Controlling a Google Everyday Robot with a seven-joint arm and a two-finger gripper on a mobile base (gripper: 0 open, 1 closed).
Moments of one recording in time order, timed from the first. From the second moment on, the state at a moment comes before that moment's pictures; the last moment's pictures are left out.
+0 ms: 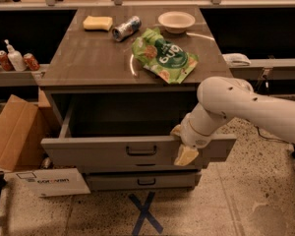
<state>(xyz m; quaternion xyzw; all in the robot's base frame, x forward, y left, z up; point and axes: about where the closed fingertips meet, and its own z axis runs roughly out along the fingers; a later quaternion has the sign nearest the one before) 0.500 -0.109 0.644 -0.72 0.67 0.11 0.13</state>
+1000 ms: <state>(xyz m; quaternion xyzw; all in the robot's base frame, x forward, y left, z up) 0.463 -0.115 0.655 -0.71 0.68 0.08 0.13</state>
